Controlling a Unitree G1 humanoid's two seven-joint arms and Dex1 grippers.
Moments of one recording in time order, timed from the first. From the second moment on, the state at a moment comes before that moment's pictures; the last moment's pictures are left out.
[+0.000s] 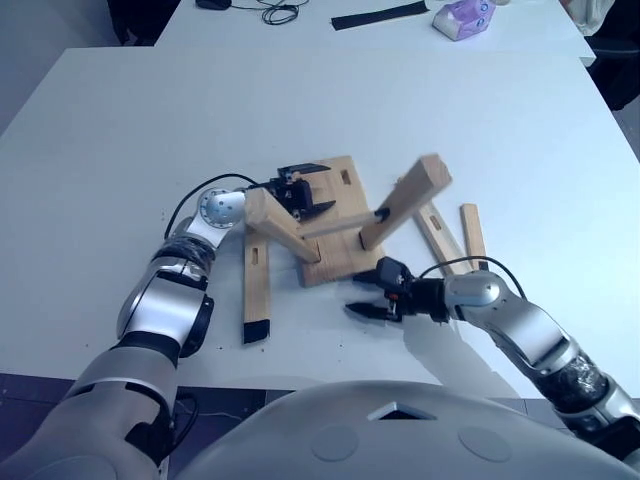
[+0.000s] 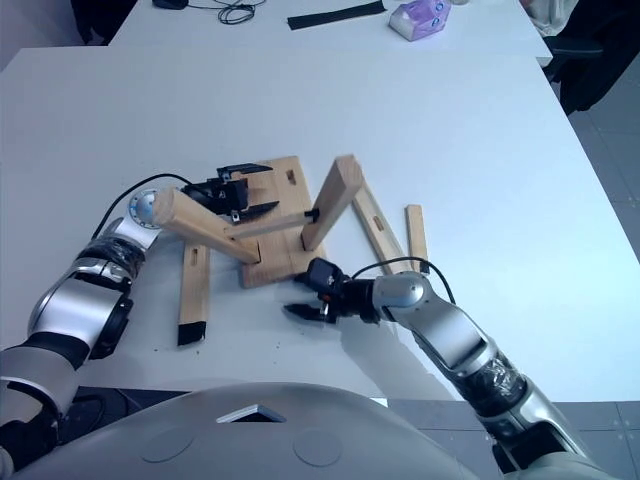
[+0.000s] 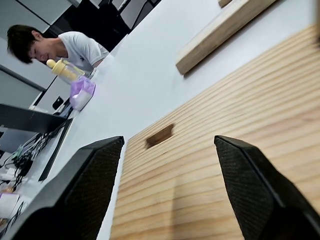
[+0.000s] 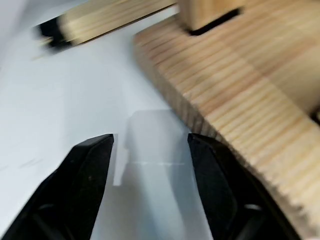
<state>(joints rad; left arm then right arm) -0.65 0.42 -0.32 1.11 0.19 -0.97 -0.74 0.00 -0.54 0.50 -0.38 0.23 0.61 0.66</state>
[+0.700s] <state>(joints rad) -0.59 0.39 -0.25 1.02 0.05 -0.79 -0.83 0.03 -0.33 0.42 -0.46 0.10 0.63 0.38</state>
